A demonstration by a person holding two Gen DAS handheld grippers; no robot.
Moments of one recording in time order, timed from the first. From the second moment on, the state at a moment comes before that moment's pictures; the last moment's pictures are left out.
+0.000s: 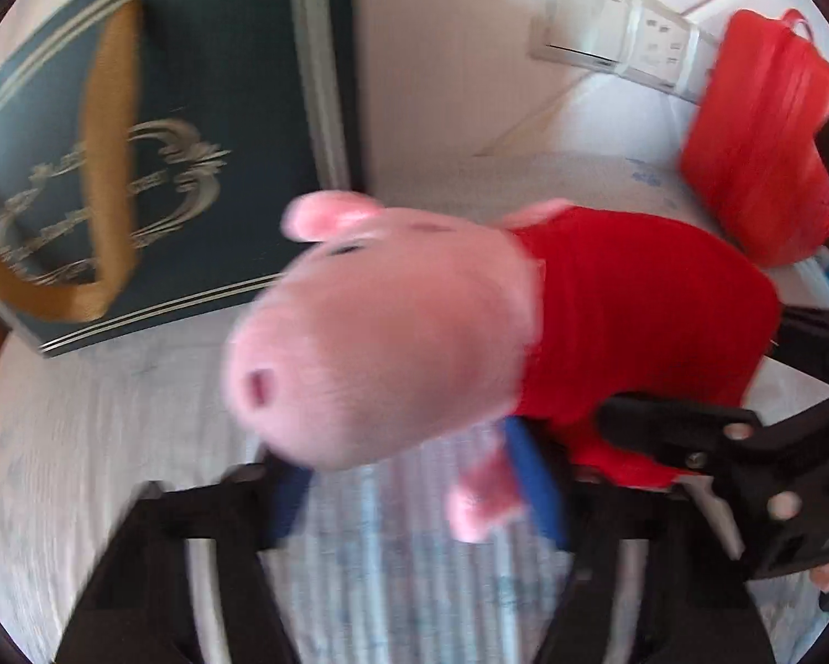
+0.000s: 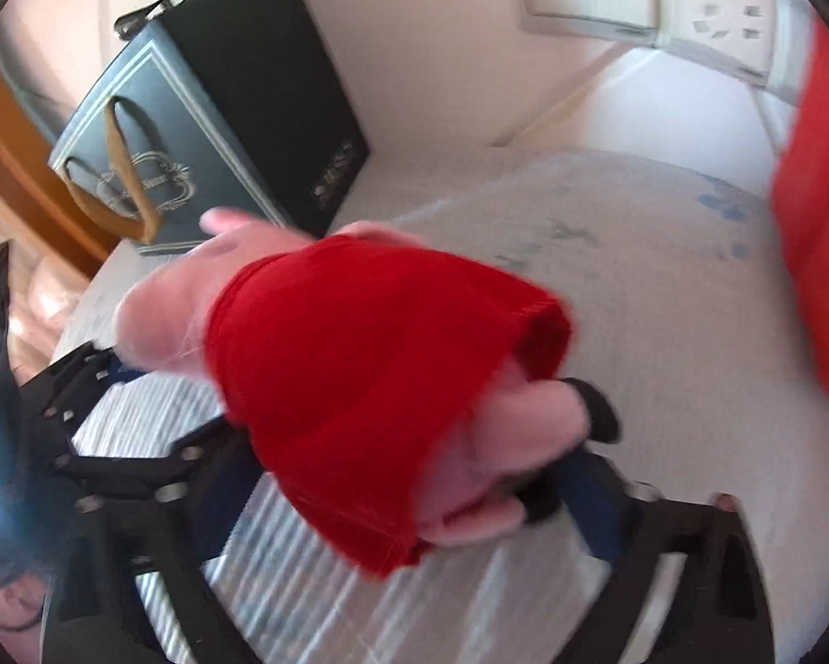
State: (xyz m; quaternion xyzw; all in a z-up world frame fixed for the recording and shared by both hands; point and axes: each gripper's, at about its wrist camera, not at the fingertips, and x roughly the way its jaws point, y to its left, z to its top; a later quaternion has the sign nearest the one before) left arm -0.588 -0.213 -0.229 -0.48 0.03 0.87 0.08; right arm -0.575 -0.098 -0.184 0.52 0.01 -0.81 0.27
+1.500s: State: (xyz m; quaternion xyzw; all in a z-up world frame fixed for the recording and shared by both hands) left arm -0.224 0.215 0.115 -0.20 0.11 0.90 0.36; right arm -0.178 0.318 0.174 0.27 0.02 -0.96 0.06
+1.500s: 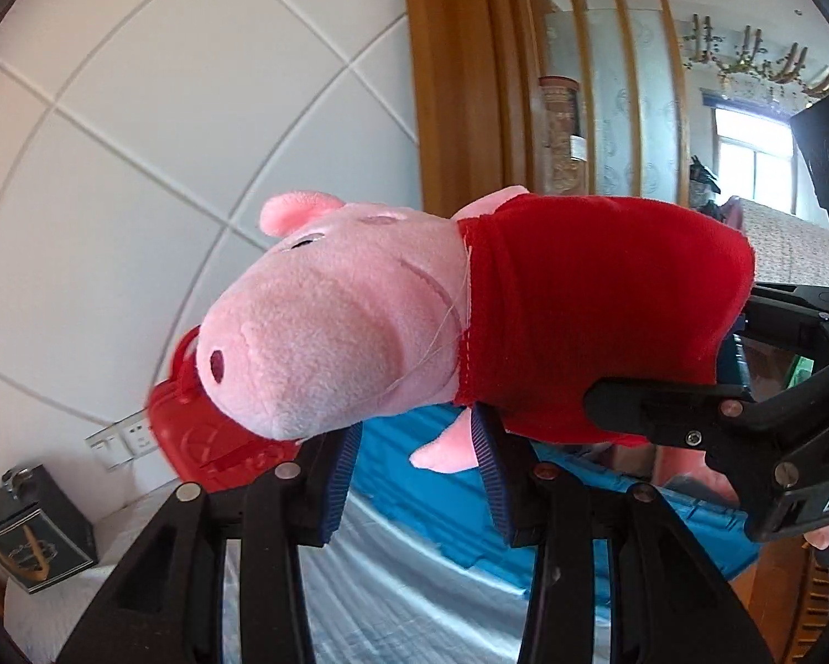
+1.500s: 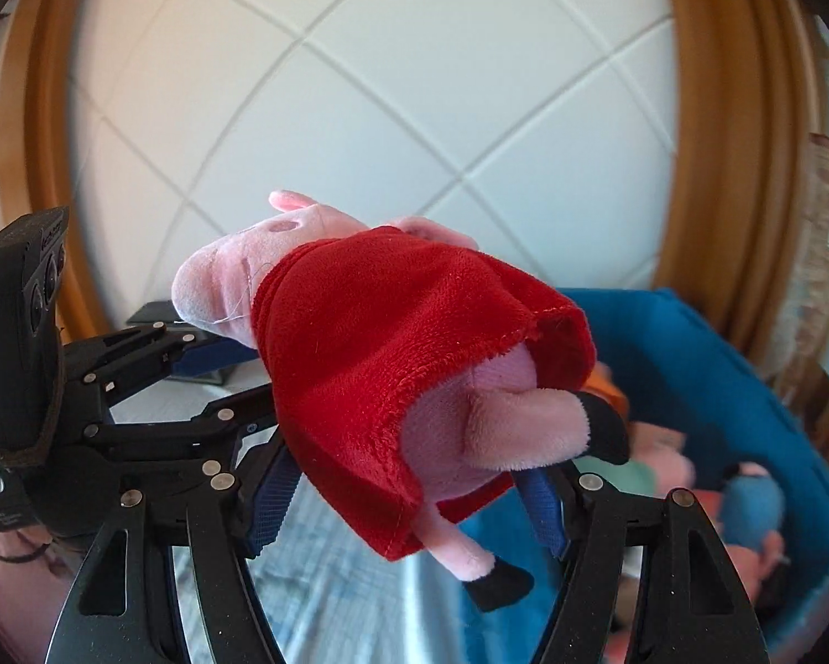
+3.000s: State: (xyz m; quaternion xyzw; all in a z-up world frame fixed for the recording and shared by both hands) left arm -0.110 0.372 0.109 -0.23 0.06 0.94 0.22; right arm -0.057 0.551 0.140 0.24 -0.02 -0.96 -0.15
